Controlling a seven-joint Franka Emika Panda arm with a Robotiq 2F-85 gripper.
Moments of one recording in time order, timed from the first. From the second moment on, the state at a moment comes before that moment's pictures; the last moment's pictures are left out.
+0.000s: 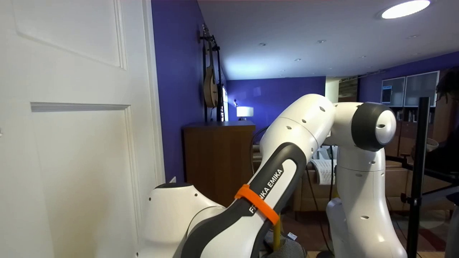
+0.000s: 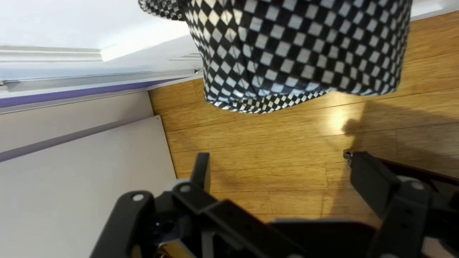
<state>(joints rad) 0.35 0.03 0.51 -2.22 0.36 2.54 -2.70</state>
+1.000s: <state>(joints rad) 0.36 -0.30 0.38 -2.15 0.11 2.01 -2.61</state>
